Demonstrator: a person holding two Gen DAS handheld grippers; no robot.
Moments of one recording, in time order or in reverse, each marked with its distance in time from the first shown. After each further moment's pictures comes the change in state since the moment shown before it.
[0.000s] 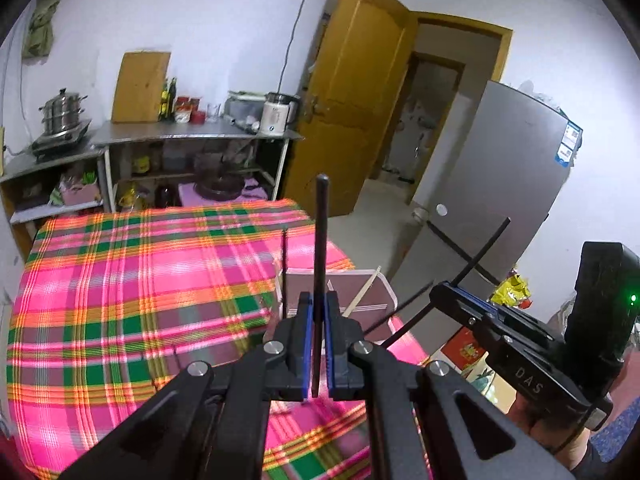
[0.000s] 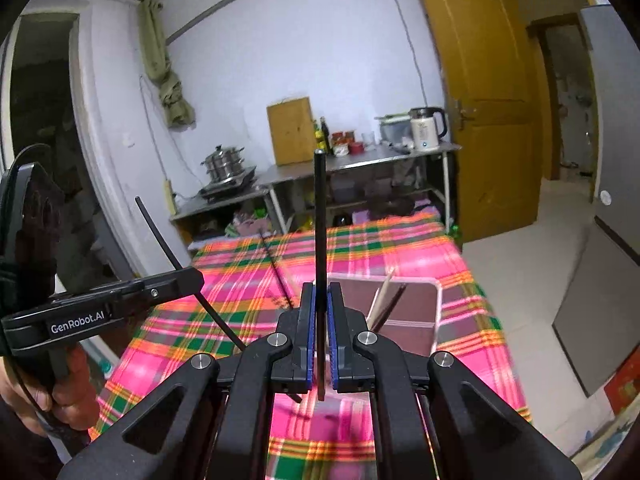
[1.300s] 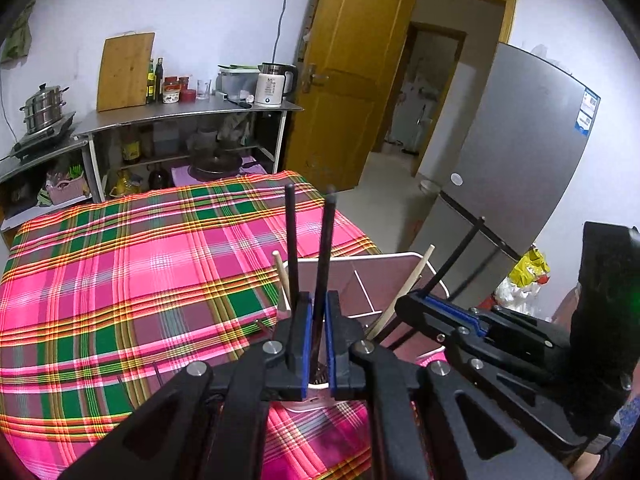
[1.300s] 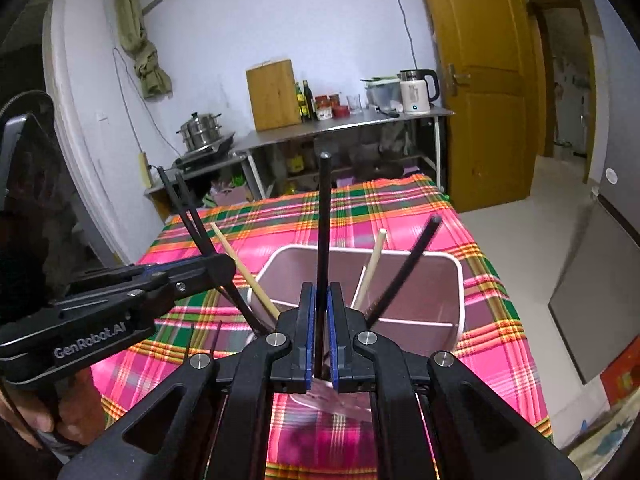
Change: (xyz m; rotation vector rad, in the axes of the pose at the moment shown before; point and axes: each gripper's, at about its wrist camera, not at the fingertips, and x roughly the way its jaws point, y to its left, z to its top) left arm 0.086 0.007 -0.012 0.044 0.093 0.018; right arm 0.087 -0.015 -0.027 0.002 0.147 -0.056
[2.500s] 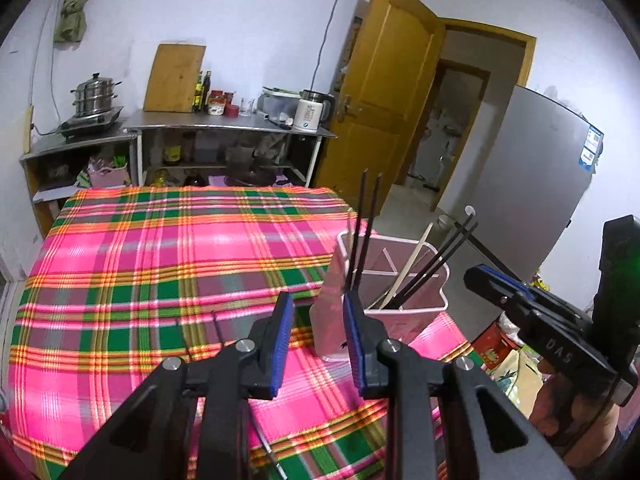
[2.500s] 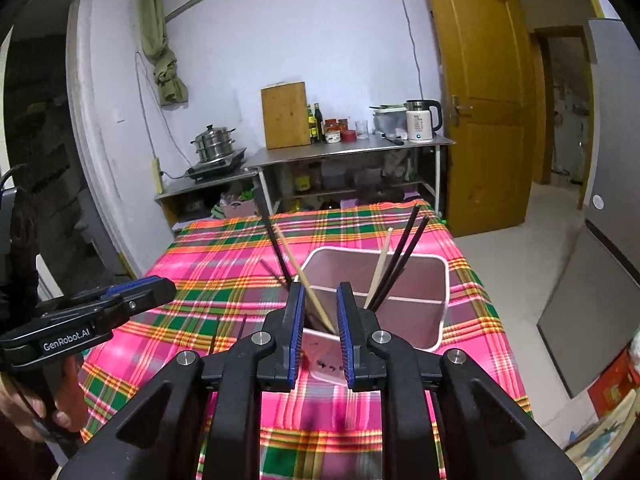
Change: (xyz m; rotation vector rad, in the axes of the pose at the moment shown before) left arm -0.093 0.037 -0.061 -0.109 -0.104 0.072; right arm -0.065 0.038 -0.018 -0.065 -0.077 0.001
